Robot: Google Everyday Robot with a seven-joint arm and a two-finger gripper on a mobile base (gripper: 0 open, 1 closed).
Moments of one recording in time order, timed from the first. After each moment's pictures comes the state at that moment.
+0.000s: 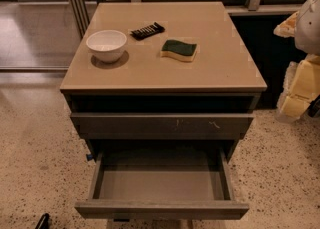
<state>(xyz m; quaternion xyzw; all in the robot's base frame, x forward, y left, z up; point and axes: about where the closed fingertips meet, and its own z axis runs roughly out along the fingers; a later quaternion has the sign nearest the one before) 0.438 -0.217 0.977 -0.60 0.78 -0.03 0.16</state>
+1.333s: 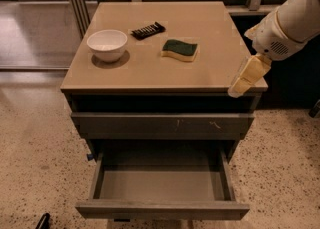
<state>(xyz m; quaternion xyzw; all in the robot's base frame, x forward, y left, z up) 0.564 -0.205 0.905 -0.55 0.79 0.02 0.26</state>
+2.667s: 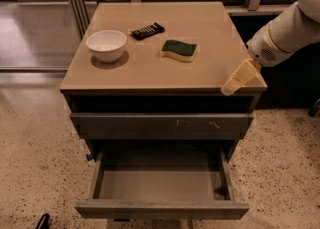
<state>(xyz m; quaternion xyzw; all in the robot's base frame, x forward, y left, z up) 0.606 -0.213 0.864 -0.48 0.83 0.05 0.27</state>
